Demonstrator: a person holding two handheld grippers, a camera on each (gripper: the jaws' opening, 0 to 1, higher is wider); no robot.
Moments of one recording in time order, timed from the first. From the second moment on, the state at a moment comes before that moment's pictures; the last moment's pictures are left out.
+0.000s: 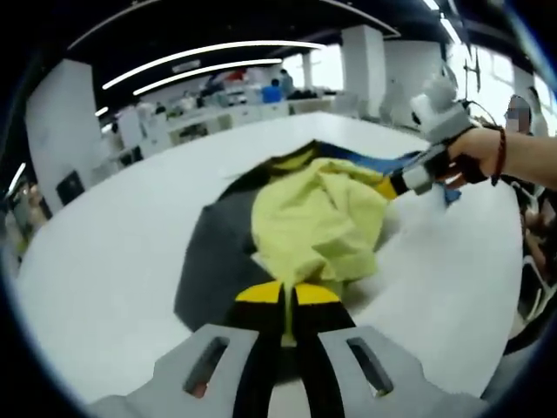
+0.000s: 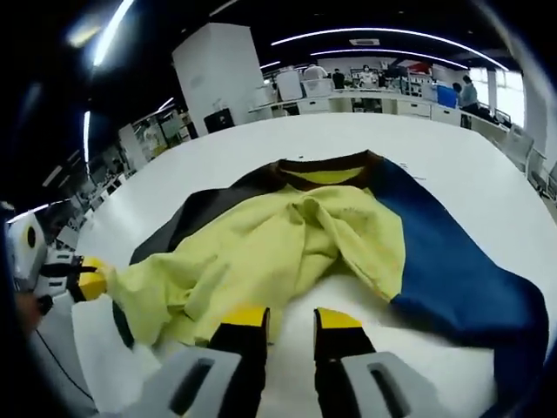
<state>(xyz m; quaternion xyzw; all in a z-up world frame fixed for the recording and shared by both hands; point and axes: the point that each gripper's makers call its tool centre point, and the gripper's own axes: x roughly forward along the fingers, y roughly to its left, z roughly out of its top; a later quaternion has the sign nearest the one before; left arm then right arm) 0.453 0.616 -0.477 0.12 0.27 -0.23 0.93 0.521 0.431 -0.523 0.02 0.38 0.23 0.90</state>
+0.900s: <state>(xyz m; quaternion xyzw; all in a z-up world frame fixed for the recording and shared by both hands) 0.448 0.613 -0.480 0.12 0.27 -0.24 0.93 0.523 0.446 -0.532 -0.05 0.36 0.22 0.91</state>
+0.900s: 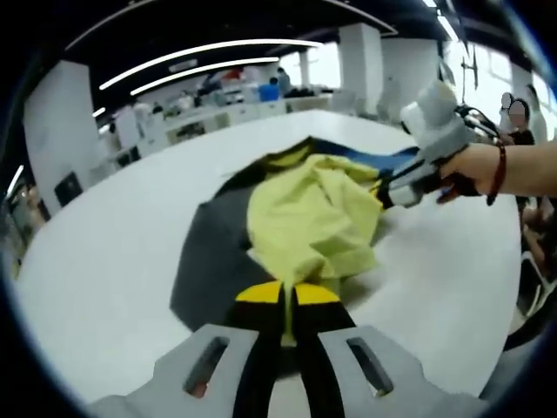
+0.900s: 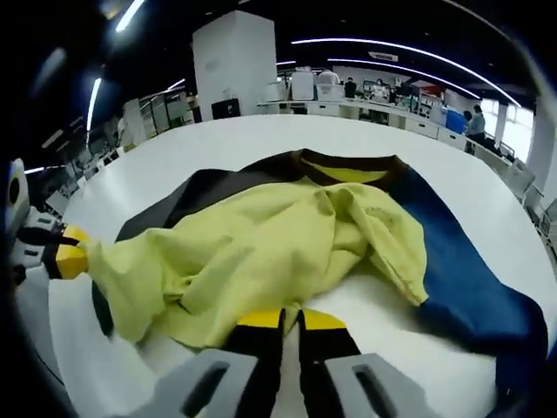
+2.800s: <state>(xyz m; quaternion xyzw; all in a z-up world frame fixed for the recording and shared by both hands) 0.347 0.620 -0.509 0.23 0.32 -0.36 0.85 0.350 0.312 -0.505 0.08 0.40 0.12 0.90</state>
